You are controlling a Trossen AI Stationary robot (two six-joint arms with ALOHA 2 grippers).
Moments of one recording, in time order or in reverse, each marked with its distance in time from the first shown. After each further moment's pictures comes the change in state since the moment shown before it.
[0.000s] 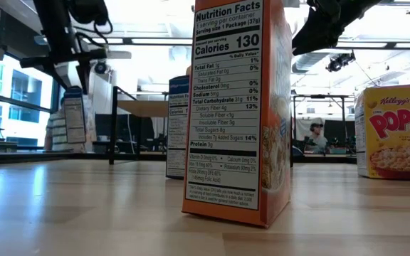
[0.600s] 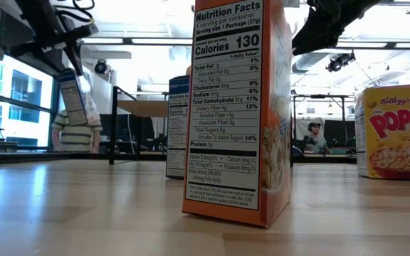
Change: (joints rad) left arm 0.000 -0.207 0.001 0.001 -0.021 0.134; right arm 0.000 0.000 0.000 0.000 0.000 0.000
